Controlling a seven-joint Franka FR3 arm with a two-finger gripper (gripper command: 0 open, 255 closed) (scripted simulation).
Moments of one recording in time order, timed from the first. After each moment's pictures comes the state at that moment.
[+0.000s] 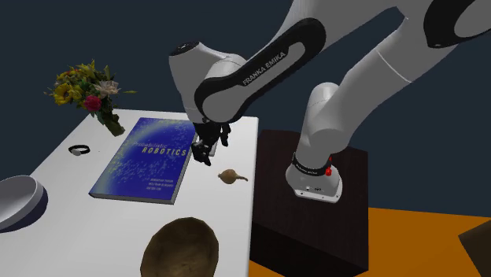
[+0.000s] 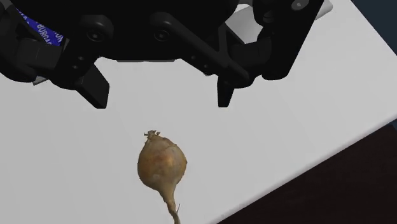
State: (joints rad) arm 0.15 -0.51 0.32 -2.74 0.26 2.13 0.43
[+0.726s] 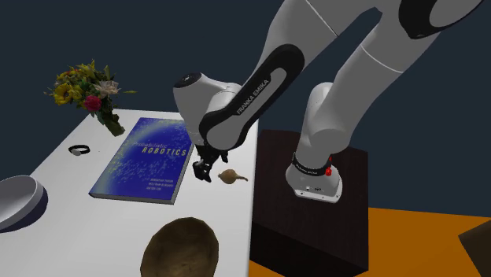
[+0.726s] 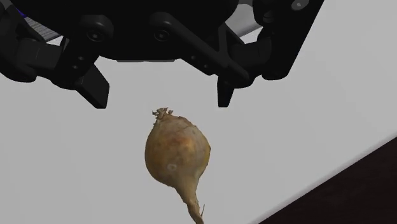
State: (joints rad) arm 0.17 -0.34 0.38 -2.80 0.30 2.36 0.48
